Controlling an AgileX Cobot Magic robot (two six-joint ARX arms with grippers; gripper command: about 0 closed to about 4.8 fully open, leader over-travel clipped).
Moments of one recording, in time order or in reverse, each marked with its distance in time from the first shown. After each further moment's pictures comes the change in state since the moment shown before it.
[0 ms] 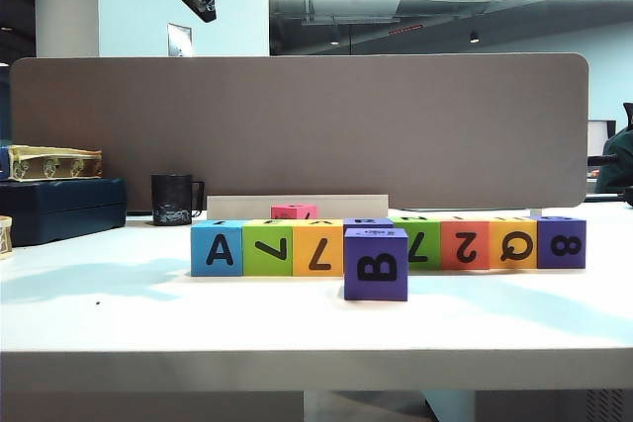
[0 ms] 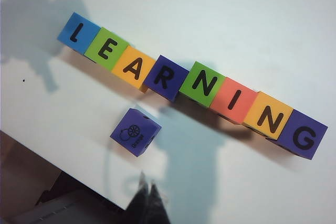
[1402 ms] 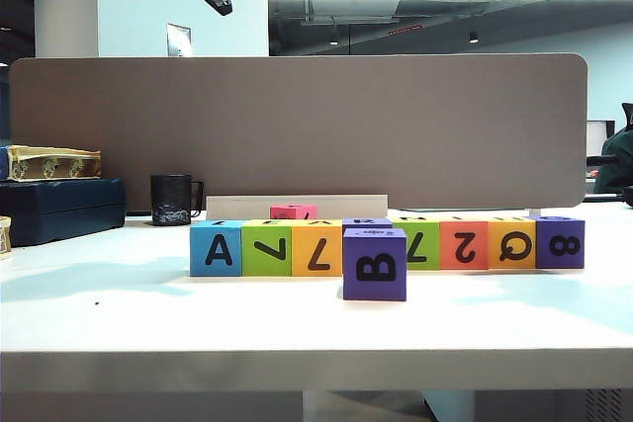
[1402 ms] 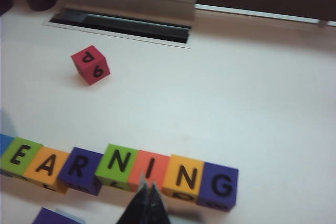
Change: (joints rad) left arm -0.001 0.000 0.000 0.096 0.000 0.000; right arm -0.137 -0.574 -0.916 0.878 0.152 0.071
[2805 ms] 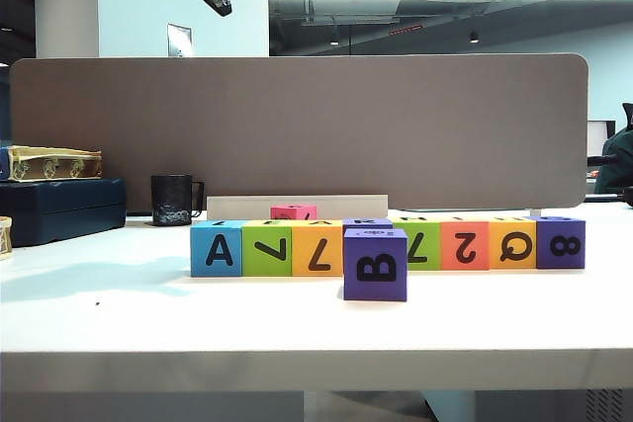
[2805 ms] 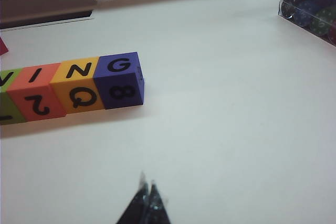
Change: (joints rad) left arm 0.000 0.000 -0.001 0.001 0.000 0.000; right arm -0.290 -1.118 -1.187 0.327 0.003 0.090
